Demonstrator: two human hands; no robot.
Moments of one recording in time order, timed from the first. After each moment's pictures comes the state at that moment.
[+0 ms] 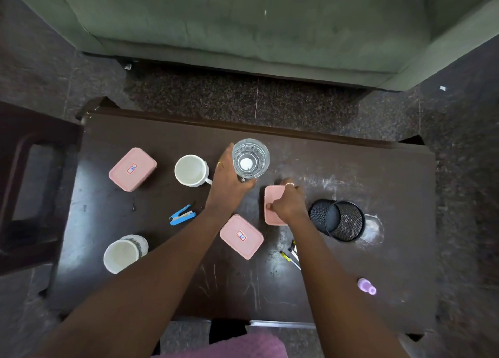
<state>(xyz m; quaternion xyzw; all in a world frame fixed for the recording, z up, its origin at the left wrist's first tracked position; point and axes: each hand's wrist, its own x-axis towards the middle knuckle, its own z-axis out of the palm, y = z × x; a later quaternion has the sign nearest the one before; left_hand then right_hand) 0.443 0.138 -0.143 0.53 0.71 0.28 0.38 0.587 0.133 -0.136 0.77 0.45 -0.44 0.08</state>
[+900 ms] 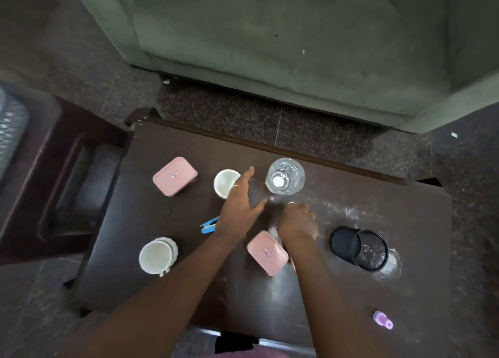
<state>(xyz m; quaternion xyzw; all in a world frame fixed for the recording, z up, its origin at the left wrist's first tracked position) 0.396 0.108 -0.114 0.52 0.68 0.32 0.40 0.516 0.127 -0.083 0.74 0.57 -0.28 0.24</state>
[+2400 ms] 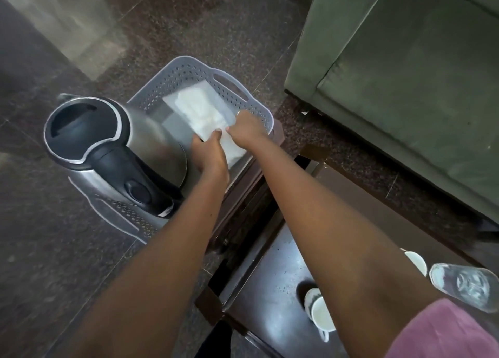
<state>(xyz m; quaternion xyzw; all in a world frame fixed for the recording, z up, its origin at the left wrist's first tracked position) -0.083 0.105 -0.076 -0.14 0.74 0.61 0.26 -0.058 0.183 -0.053 0.47 0.80 -0.38 0.07</state>
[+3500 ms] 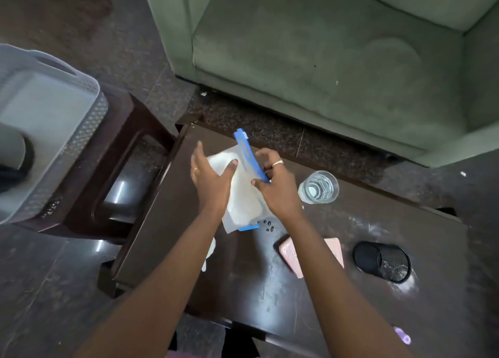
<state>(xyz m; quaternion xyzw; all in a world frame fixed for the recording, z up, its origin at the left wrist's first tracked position) 0.265 0.095 -0.045 0.22 0.78 0.46 0.35 0.385 0.132 -0.014 0.57 0.65 -0.47 -0.16</state>
